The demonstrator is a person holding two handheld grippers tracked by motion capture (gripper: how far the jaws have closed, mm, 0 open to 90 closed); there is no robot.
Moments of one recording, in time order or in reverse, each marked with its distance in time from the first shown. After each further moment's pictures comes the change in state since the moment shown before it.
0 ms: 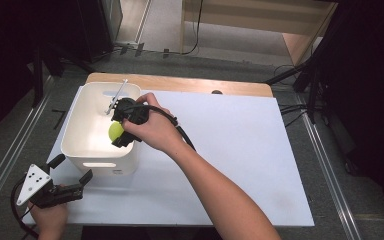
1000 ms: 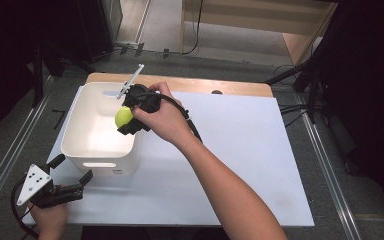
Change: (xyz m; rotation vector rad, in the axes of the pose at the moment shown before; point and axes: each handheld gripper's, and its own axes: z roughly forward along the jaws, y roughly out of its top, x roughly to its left) left arm 0.000 0.000 0.000 0.000 0.001 0.002; right arm -0.013 -0.007 -0.038 -0.098 -0.032 0.043
